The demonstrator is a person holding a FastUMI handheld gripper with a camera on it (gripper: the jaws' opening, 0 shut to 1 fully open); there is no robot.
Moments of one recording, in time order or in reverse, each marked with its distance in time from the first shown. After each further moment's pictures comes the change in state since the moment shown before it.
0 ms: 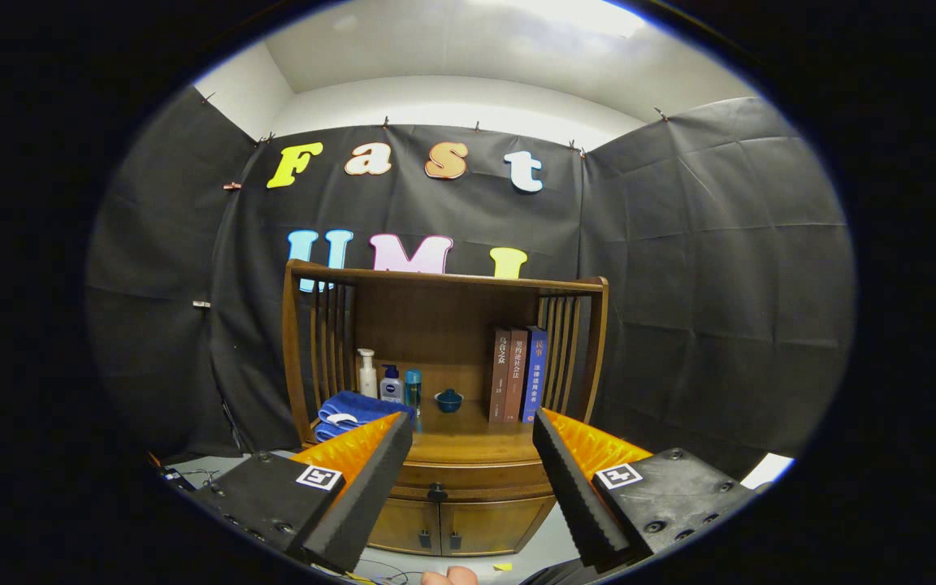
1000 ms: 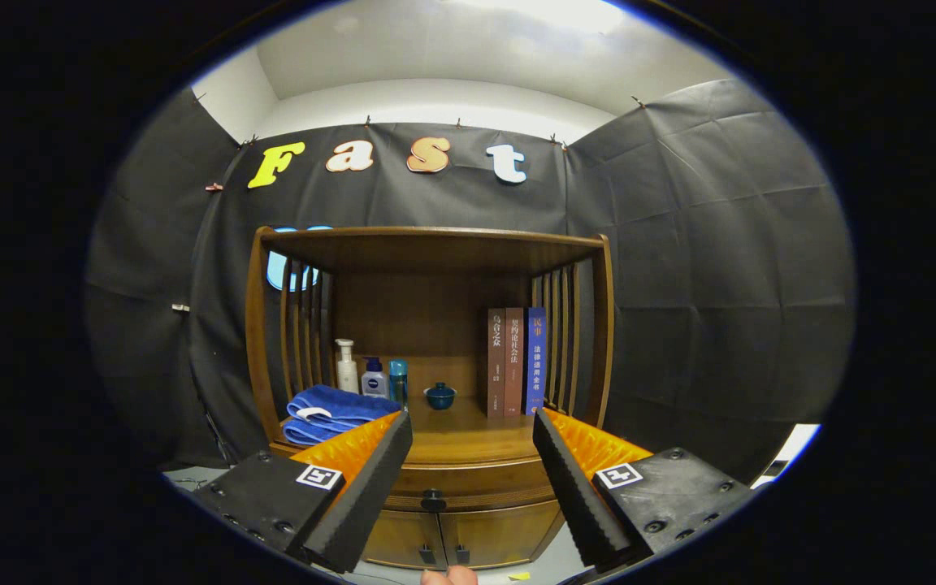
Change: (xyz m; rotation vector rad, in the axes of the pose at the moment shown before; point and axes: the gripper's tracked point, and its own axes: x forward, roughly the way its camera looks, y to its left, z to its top) arm 0.065 -0.001 -0.091 0.054 -0.054 -0.069
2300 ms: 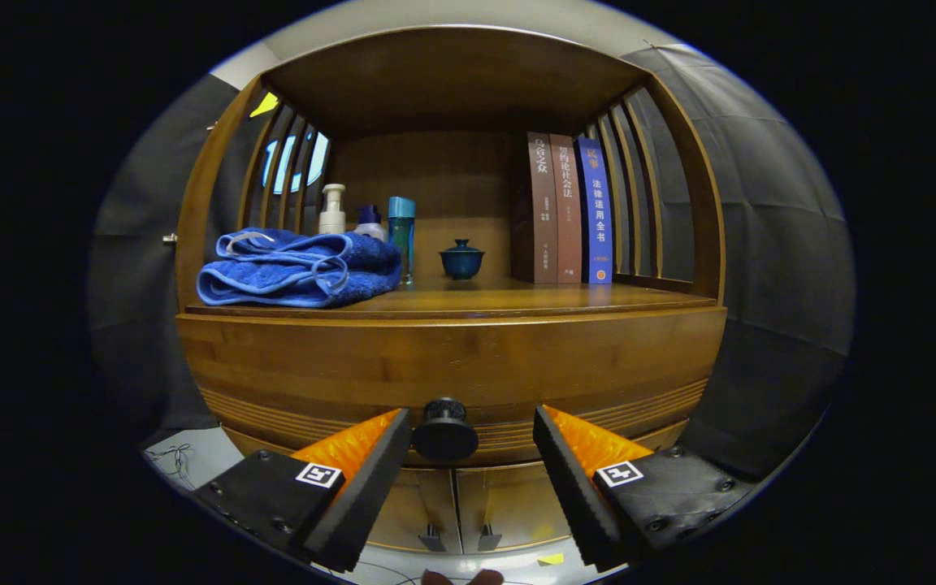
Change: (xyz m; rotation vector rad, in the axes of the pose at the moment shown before) arm 0.114 0.039 -0.260 0.012 0.232 0.061
